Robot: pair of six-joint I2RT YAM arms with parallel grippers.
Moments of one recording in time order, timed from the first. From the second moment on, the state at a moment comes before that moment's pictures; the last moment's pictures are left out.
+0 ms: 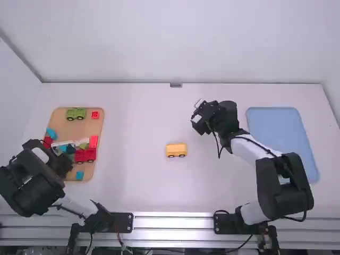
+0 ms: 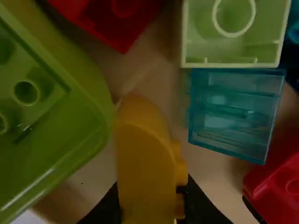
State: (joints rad) left arm 0.88 1.70 0.82 -0.50 0.06 -0.06; right arm 0.24 1.61 0.79 0.25 -0.33 -0.61
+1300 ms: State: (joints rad) left arm 0.04 1.20 0.87 -0.40 0.29 0.27; right arm 0.24 1.62 1.13 -0.06 -0.82 -0.26
